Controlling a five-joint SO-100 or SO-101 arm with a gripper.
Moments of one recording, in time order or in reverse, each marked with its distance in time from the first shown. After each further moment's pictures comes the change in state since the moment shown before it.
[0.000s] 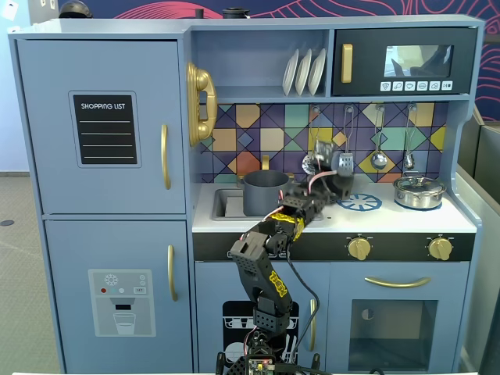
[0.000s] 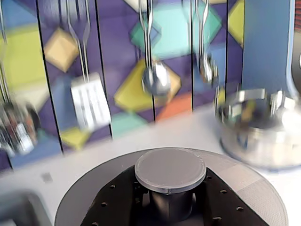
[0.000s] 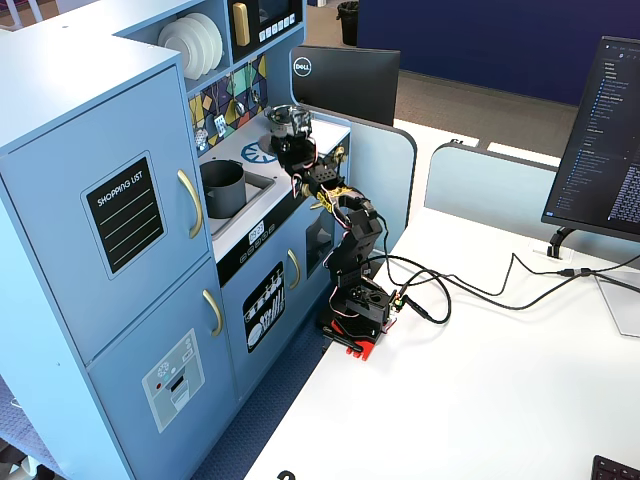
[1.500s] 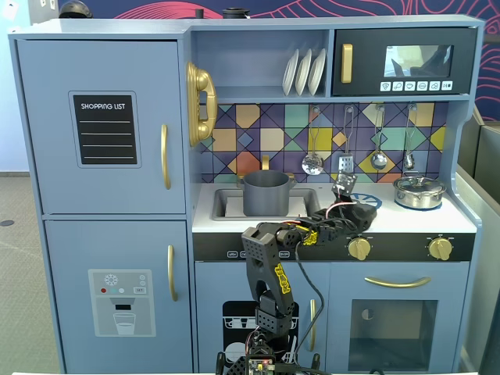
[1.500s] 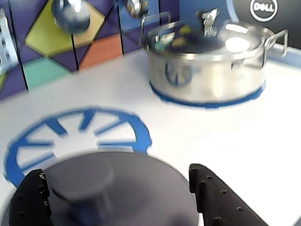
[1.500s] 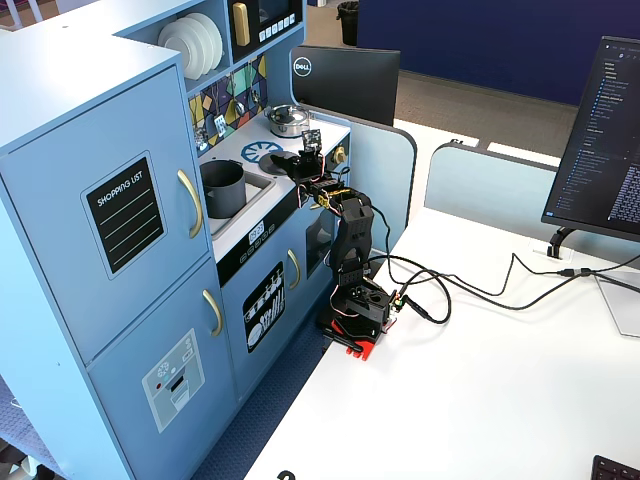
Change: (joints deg) arm 5.9 -10.8 6.6 -16.0 2.1
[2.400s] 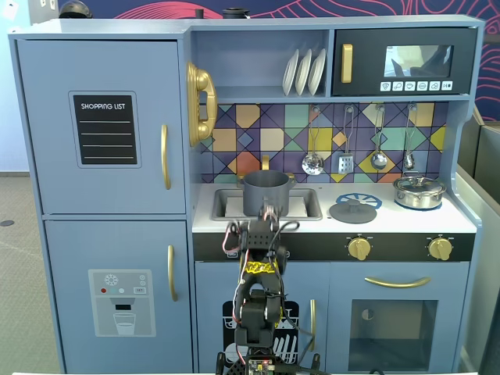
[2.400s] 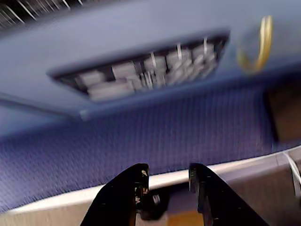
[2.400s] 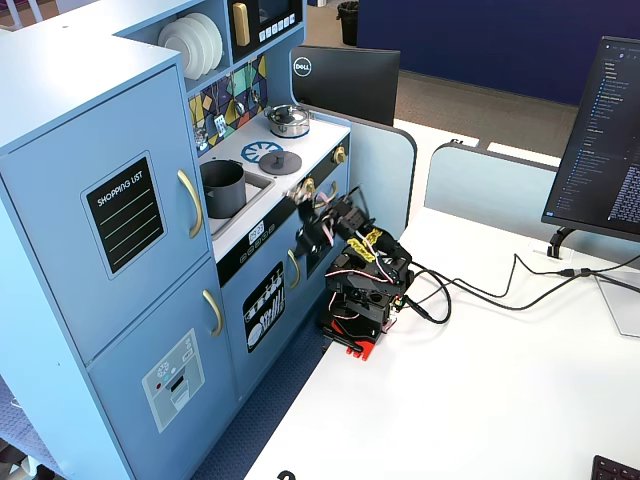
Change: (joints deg) arm -34.6 60.6 20.2 103.2 2.9
